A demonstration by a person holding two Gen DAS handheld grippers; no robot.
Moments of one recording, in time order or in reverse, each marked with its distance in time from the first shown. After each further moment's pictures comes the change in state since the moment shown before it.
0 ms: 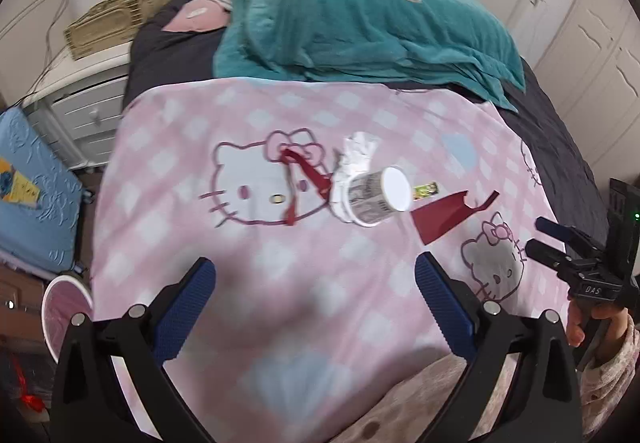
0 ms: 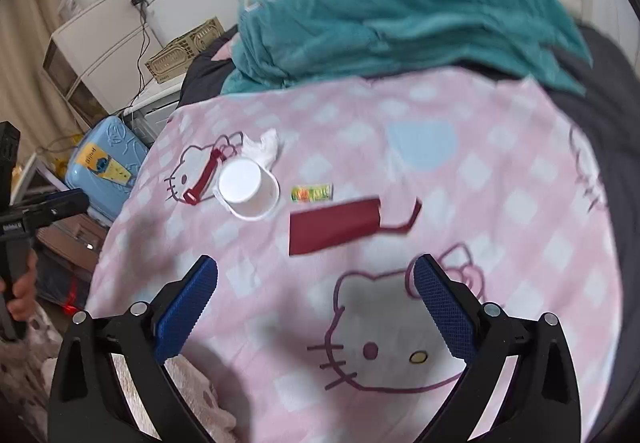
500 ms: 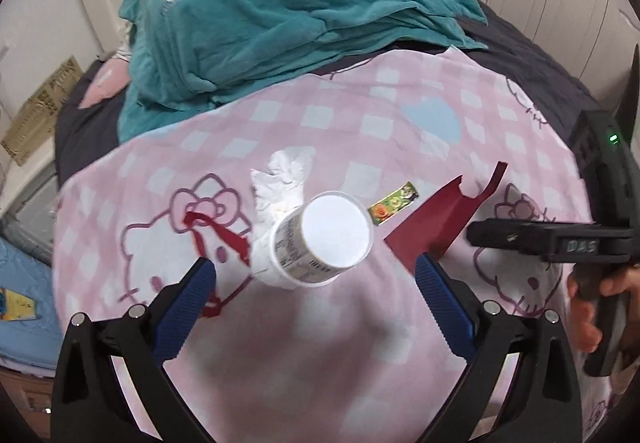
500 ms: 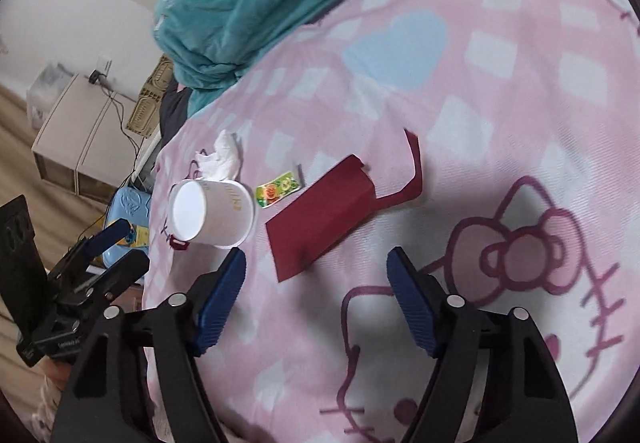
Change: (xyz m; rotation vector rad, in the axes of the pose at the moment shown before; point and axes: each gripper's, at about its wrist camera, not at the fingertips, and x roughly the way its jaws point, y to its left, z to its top) left arm 0.096 -0.075 0.031 0.316 -0.034 0.004; right arm 0.097 -0.051 -0.007 0.392 0.054 0.162
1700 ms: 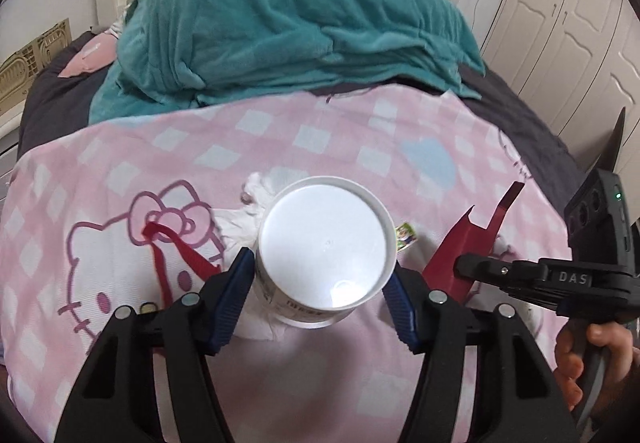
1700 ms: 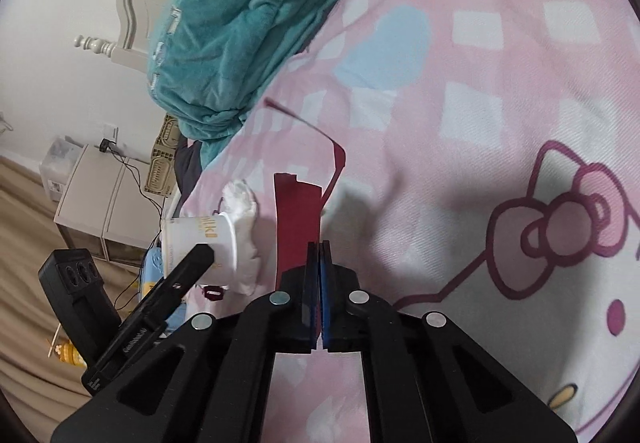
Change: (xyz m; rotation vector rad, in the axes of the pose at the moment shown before) left arm 0.023 0.027 0.002 -0.148 -0.121 -0.155; right arm -0.011 0.006 -0.005 0.171 -0.140 0.122
